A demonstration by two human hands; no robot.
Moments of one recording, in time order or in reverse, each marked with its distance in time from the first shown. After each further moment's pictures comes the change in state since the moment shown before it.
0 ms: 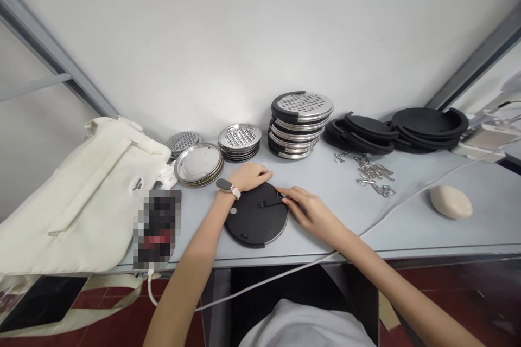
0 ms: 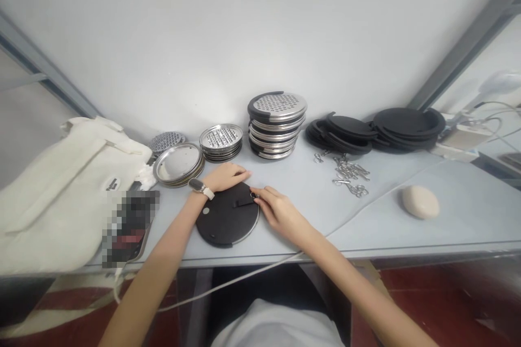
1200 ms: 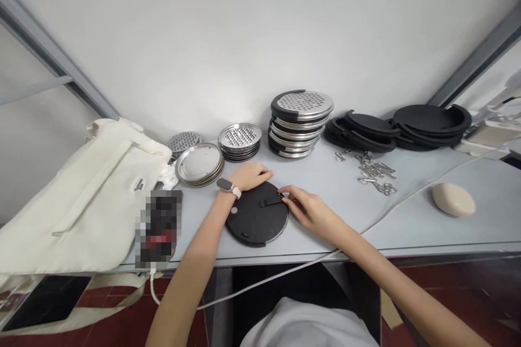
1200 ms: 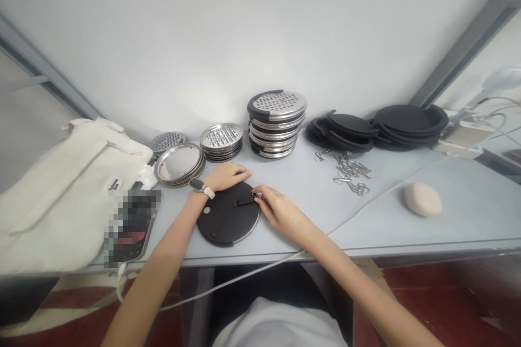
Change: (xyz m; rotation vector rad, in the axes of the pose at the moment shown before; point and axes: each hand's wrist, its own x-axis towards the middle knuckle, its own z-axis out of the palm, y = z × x) left_hand -0.001 0.001 -0.002 -0.010 -0.001 -0.010; right_hand 0.000 0.000 0.000 0.007 -0.010 0.015
